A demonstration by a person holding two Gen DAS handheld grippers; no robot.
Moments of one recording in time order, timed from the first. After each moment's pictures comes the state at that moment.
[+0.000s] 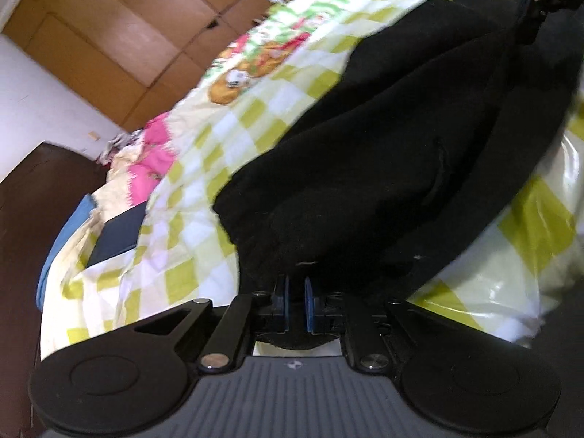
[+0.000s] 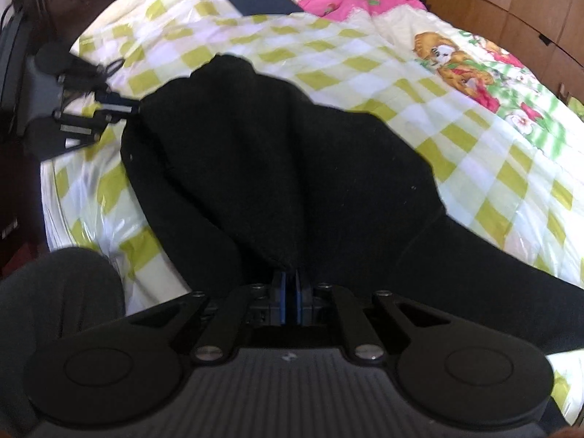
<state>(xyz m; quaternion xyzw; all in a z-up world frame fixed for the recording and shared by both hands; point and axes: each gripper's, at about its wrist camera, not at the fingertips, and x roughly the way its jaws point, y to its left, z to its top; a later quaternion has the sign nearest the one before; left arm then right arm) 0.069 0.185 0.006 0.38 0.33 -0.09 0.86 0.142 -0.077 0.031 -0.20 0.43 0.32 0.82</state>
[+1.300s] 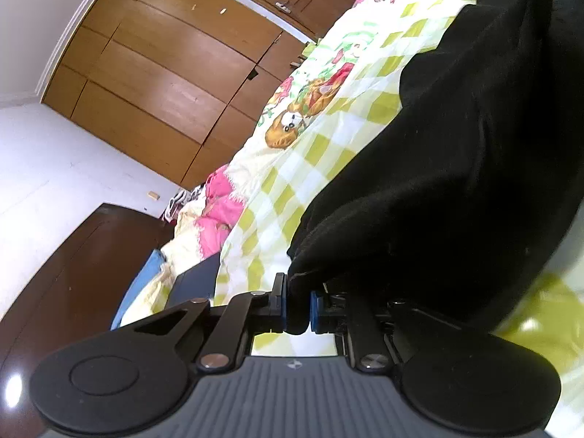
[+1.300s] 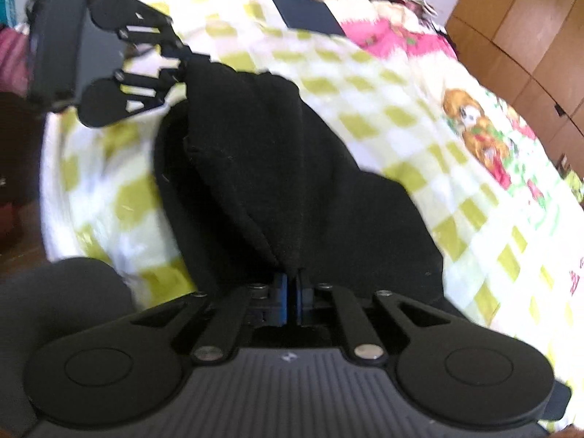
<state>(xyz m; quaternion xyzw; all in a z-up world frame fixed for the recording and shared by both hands) 0.059 0.210 0.008 0.47 0.21 -0.04 0.86 0.097 -0.001 0.057 -0.31 0.38 0.34 0.80</state>
